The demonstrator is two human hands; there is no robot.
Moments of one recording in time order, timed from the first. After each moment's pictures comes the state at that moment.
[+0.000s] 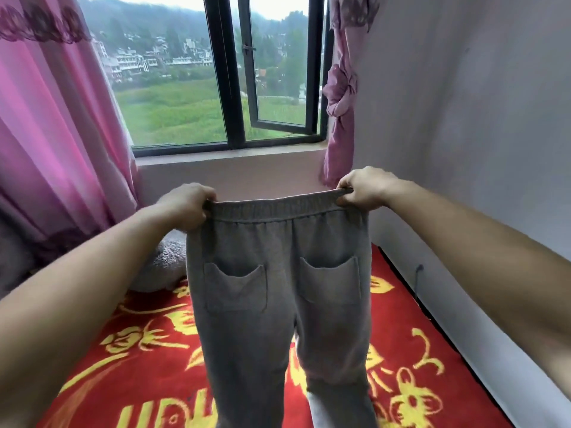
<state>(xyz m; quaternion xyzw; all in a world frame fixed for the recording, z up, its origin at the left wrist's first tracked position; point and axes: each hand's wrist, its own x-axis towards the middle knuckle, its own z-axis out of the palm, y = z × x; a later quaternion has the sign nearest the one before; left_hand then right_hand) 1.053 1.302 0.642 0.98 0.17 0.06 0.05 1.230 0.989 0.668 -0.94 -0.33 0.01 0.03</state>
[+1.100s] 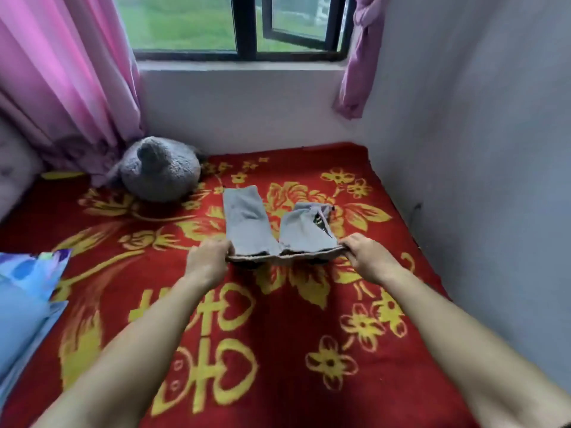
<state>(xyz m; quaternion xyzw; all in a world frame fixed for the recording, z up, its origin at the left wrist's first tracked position) 0.896 1.203 0.391 0.96 0.26 0.01 0.09 1.089 0.909 0.399 -0.92 -0.37 0.11 0.11</state>
